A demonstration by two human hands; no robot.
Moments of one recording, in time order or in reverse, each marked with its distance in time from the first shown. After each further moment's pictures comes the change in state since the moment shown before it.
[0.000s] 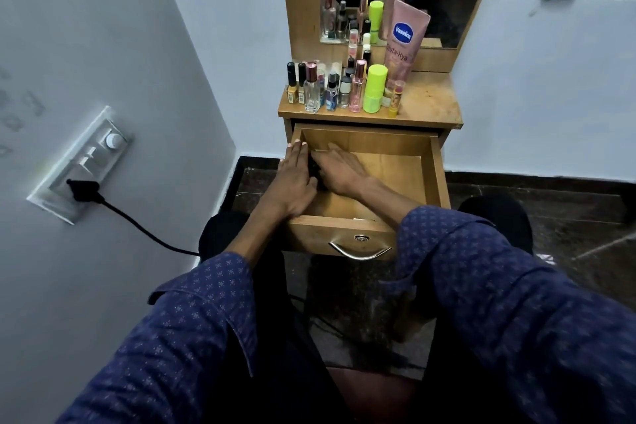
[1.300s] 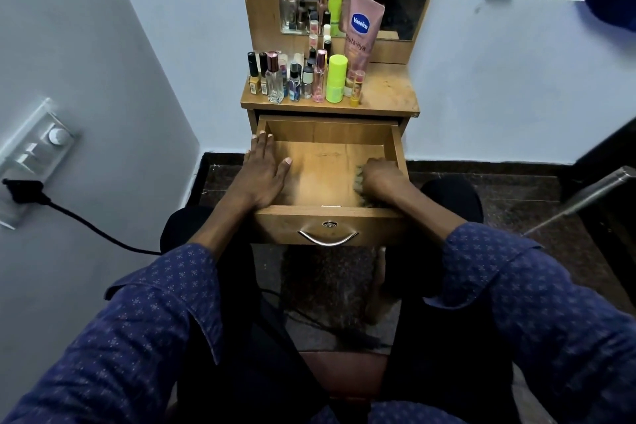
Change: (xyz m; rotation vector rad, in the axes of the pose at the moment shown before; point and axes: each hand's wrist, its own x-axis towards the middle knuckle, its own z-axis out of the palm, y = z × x) left_hand 0.001 -0.003 0.006 0.061 -0.019 -0.006; right_hand -0.089 0.078 -0.016 -0.003 -0.273 0.615
